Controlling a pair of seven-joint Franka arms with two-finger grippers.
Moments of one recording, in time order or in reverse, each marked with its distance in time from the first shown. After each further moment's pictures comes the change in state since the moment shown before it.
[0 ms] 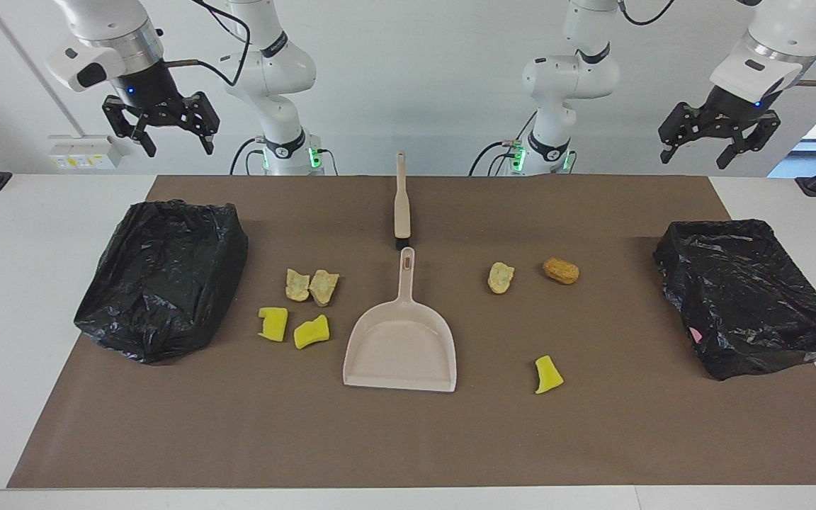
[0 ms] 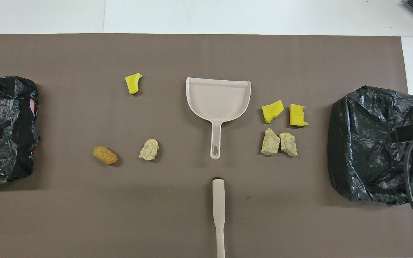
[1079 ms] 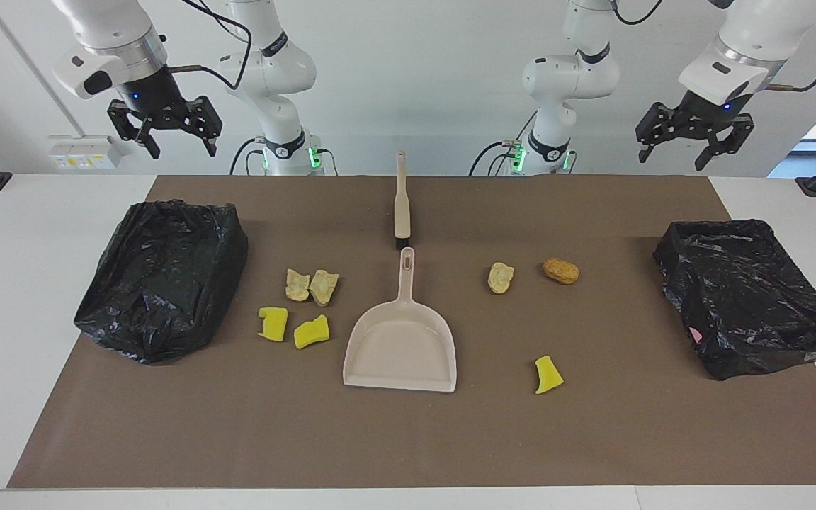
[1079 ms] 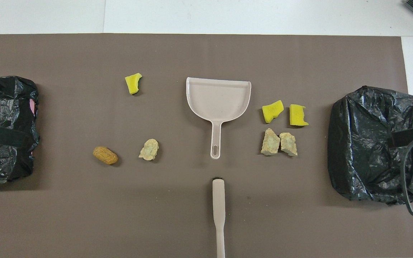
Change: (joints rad) left arm -0.003 -0.031 -0.097 -0.069 -0.001 -0.001 -0.002; right arm 0.000 -0.019 -0.001 -0.043 0.000 -0.001 0.000
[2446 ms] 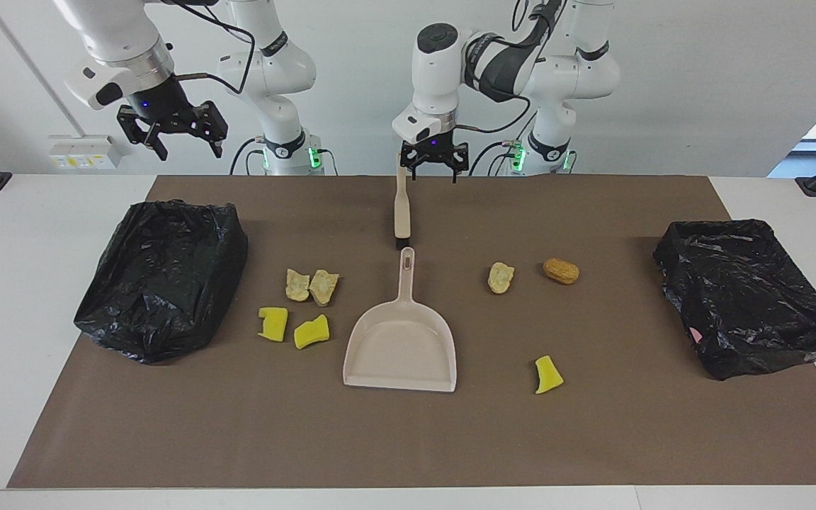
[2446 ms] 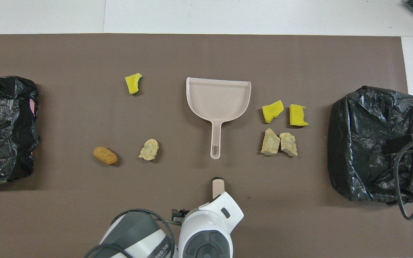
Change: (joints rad) left arm -0.010 -0.043 -0.843 -0.624 -0.101 0.658 -0.892; right arm 0.001 -0.010 0.002 -0.046 0.000 -0.013 0.000
